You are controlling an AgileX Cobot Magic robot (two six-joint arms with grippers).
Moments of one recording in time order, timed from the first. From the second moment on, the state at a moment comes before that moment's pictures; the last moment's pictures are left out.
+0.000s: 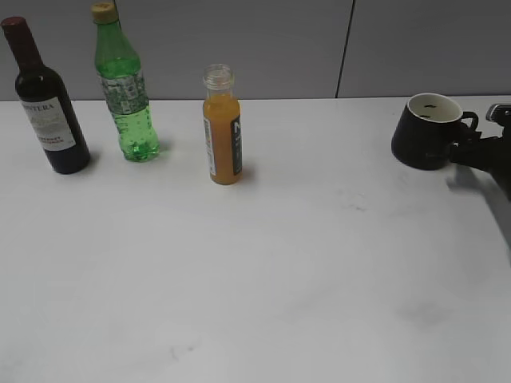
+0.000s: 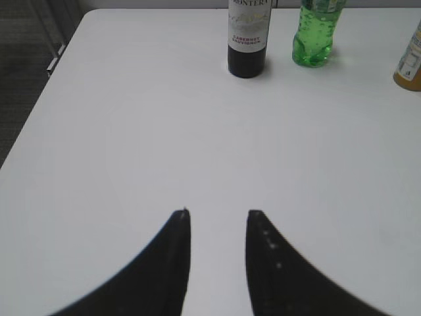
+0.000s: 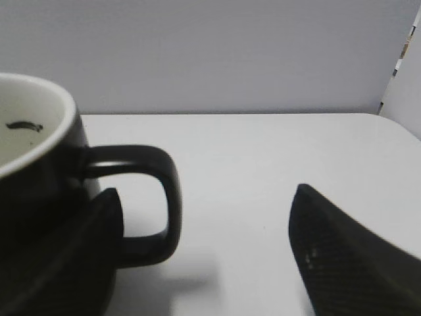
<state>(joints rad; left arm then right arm) -0.07 -0.01 -0.48 0.03 1.08 0.08 -0.13 2.32 -0.91 0.06 -1.21 -0.07</state>
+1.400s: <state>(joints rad) -0.07 -0.01 -0.48 0.03 1.08 0.08 -0.18 2.41 -1.11 -0.21 -1.17 -0.06</state>
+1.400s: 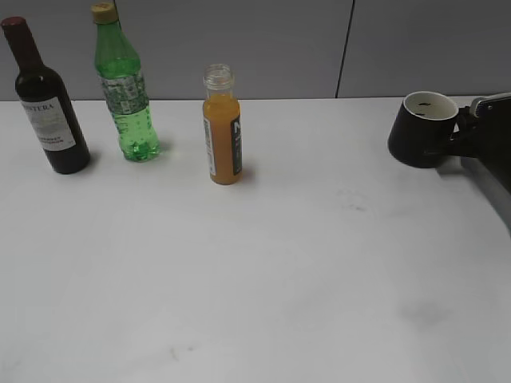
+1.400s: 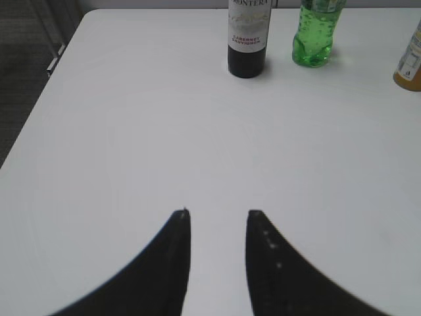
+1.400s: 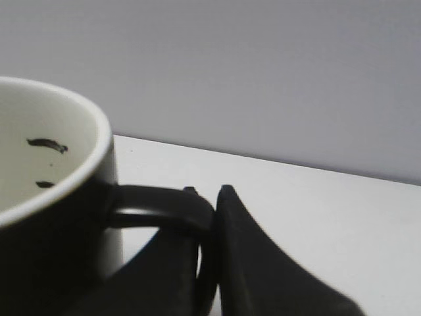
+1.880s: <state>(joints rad) -0.07 -0.01 -0.48 0.03 1.08 0.08 -0.18 2.40 -1.09 -0.24 -1.17 0.03</state>
